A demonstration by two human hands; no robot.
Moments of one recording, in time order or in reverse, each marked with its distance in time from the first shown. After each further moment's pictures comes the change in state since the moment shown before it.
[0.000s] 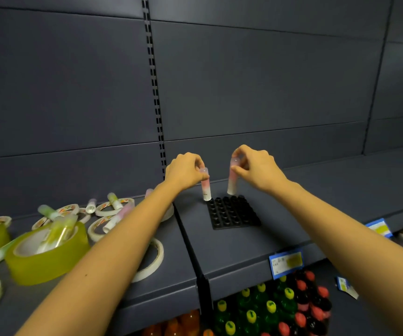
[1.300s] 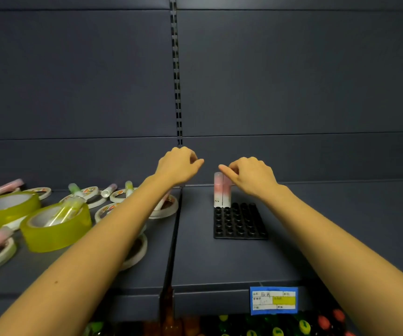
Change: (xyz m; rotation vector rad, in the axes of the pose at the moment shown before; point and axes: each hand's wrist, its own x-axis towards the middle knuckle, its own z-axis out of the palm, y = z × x) left_hand 0.005 0.002 -0.007 0.208 0.118 -0.198; right_hand 0.057 0.023 0.042 -0.097 -0.116 -0.220
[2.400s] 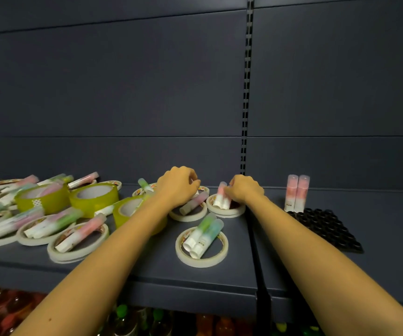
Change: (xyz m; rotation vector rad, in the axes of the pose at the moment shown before) left_hand -0.062 -0.134 -0.040 0.117 0.031 -0.161; right_hand 0.038 -0.139 0.093 0.166 -0.329 0.232
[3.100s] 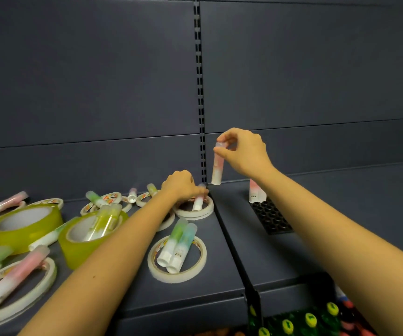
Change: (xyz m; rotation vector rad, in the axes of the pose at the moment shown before) left_hand 0.057 0.045 0.058 -0.136 -0.312 0.098; right_hand -0.047 0.014 -0.081 0.319 0.499 -0.168
